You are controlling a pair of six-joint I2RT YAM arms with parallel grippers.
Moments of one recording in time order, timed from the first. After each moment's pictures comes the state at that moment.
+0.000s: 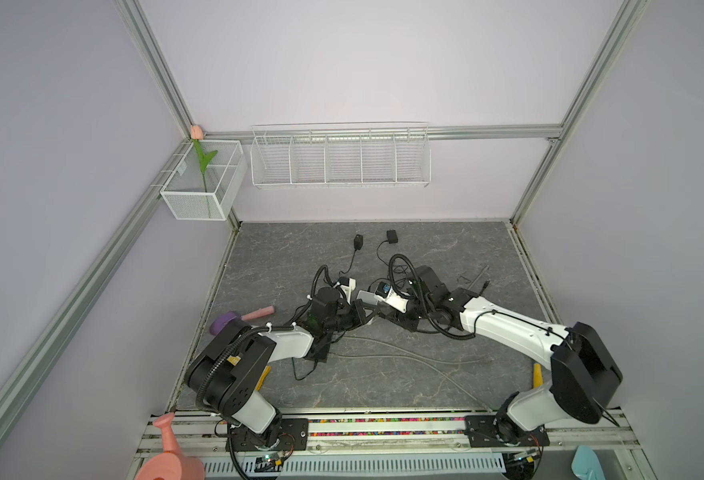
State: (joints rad) left arm -0.62 1.58 0.55 0.62 0.51 -0.97; right arm 0.73 1.54 1.01 -0.40 -0.25 -0.42
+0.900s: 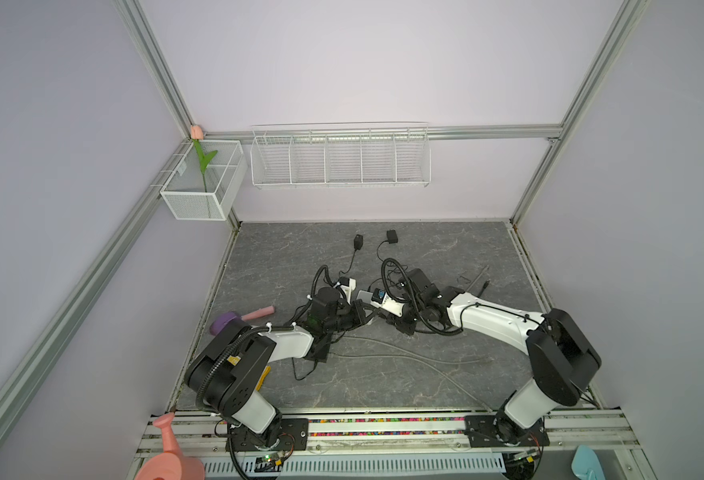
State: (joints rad) left arm -0.62 1.58 0.55 0.62 0.51 -0.96; right arm 0.72 1.64 1.03 -0.42 -0.25 -0.45
